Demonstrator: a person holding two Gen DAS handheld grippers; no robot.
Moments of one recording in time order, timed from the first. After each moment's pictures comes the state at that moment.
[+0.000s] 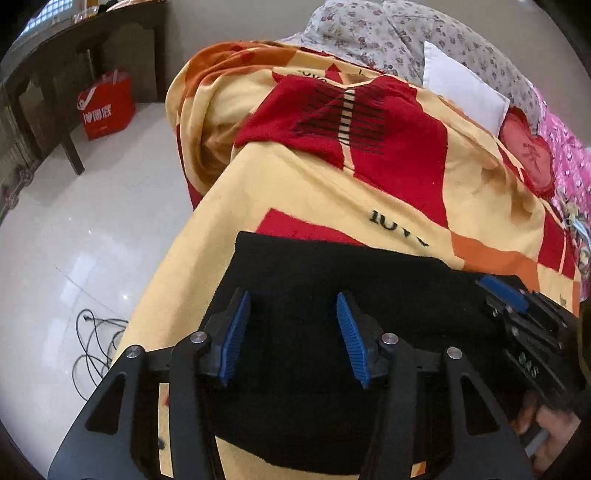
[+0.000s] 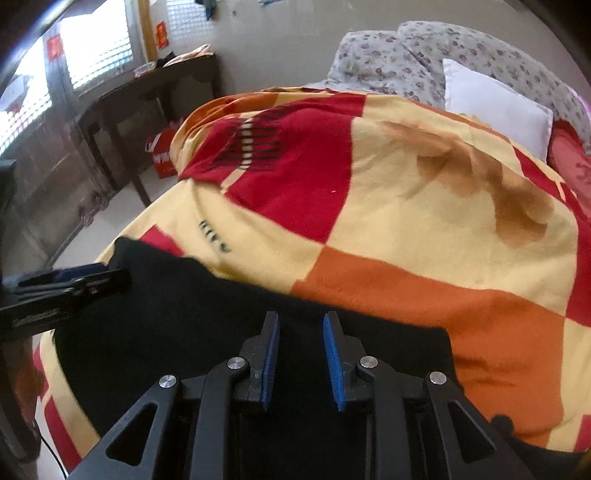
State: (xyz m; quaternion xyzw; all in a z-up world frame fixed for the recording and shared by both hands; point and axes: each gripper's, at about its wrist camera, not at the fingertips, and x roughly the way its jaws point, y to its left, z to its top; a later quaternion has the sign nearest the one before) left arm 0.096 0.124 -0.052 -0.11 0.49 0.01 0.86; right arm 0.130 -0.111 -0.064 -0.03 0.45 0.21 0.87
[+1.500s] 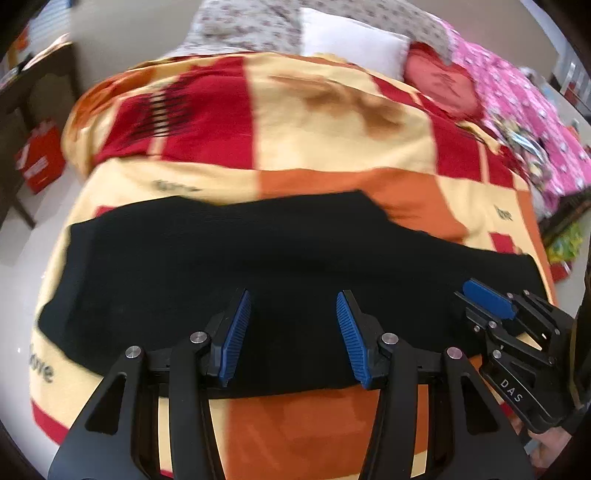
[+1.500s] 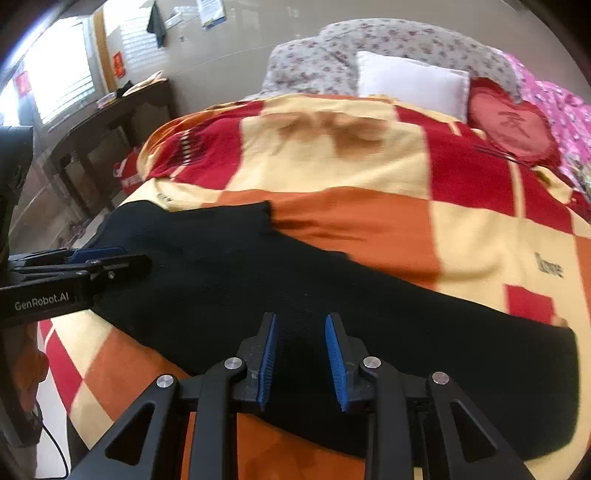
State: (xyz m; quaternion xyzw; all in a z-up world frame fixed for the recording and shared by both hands) left arm 0.046 -0.045 -0.025 -0.02 0.50 -0.12 0.86; right arm 0.009 -0.255 -0.039 0.01 0.44 0.12 0.89
